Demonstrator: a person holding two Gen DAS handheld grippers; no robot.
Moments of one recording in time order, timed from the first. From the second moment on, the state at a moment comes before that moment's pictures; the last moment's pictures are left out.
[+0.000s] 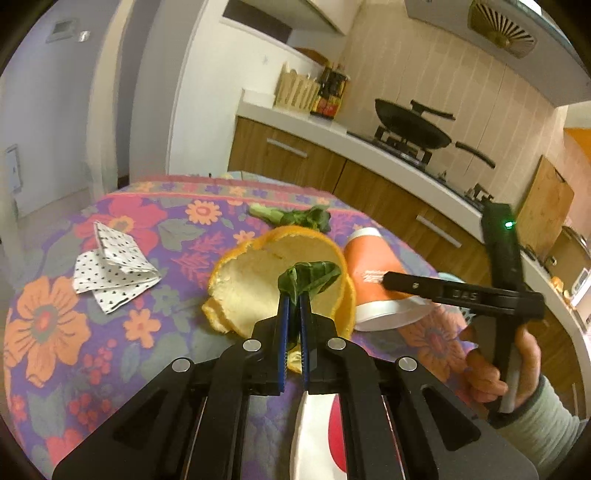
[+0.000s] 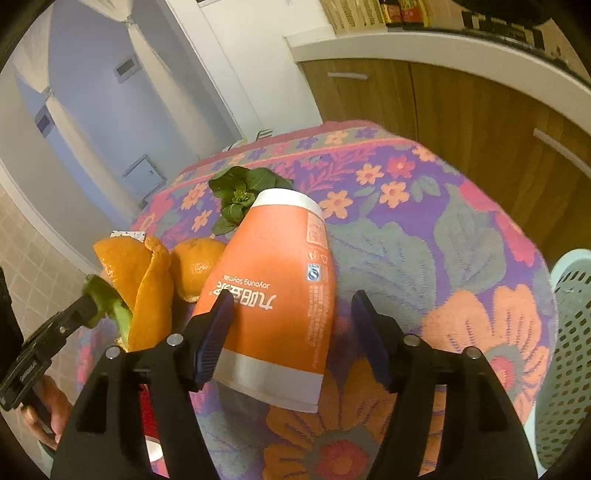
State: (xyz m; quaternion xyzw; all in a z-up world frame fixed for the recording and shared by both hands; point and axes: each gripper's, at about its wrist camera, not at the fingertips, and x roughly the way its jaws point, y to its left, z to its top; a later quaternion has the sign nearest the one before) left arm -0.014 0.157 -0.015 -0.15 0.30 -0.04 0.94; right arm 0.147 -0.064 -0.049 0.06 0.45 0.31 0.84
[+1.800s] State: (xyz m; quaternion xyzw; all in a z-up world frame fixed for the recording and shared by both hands) left arm 0.059 -0.143 0.036 0.01 0.30 -0.24 0.92; right arm 0.069 -0.376 0.000 0.17 0.27 0.08 0.95
